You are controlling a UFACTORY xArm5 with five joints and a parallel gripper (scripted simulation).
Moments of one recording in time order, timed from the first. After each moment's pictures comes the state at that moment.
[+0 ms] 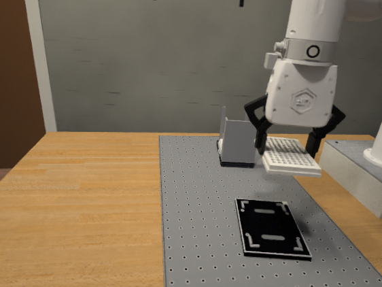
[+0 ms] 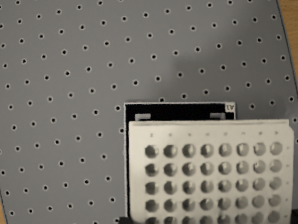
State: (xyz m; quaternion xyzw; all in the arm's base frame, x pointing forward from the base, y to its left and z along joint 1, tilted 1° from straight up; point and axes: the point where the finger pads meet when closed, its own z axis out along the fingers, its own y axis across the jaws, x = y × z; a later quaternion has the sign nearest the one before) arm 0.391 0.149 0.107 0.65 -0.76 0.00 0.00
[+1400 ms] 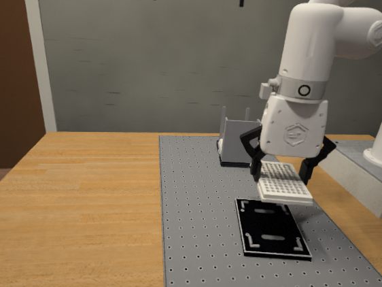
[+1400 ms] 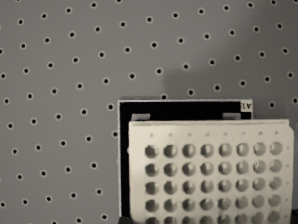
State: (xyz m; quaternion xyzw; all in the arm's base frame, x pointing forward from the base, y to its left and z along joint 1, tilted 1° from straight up) arm 0.390 0.150 0.051 0.65 -0.76 0.00 0.00
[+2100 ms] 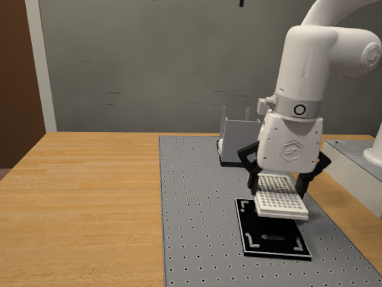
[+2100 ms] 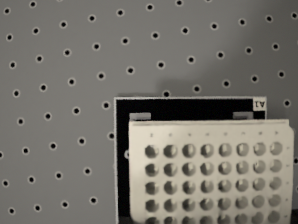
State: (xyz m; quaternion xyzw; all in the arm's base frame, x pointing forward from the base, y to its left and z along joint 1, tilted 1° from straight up) arm 0.390 0.150 0.021 0.65 -0.76 0.00 0.00
